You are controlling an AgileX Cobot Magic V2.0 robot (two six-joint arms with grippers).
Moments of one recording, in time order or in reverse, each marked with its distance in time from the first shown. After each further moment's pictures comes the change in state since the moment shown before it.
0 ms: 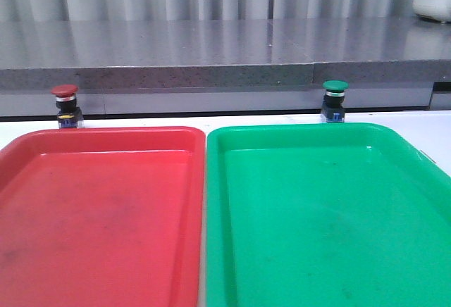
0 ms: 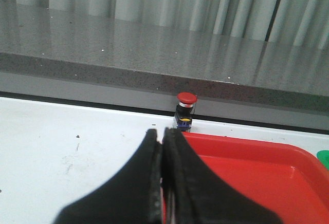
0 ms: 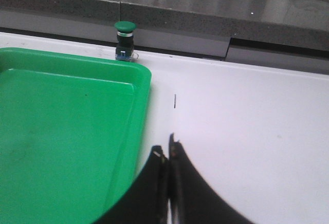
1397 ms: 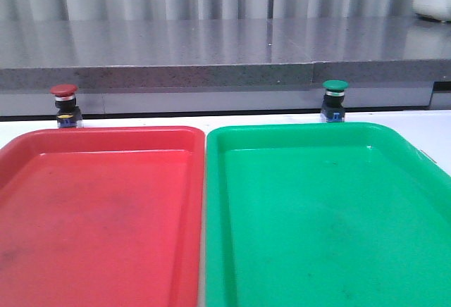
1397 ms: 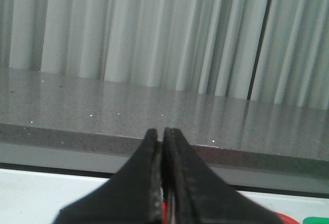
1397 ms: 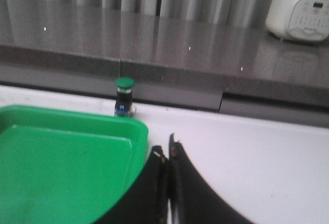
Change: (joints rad) left arm 0.000 0.000 -0.054 0.000 -0.167 0.000; right arm 0.000 0.000 -0.067 0.000 -0.130 0.000
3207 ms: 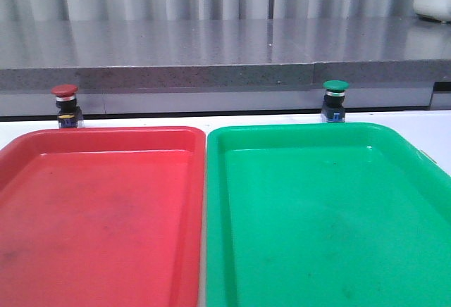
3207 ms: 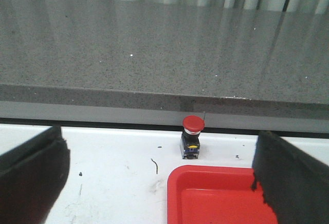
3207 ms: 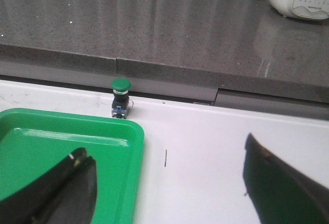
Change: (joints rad) left arm 0.000 0.732 -0.476 0.072 0.173 0.000; right arm 0.000 0.369 -0.388 0.000 0.238 0.000
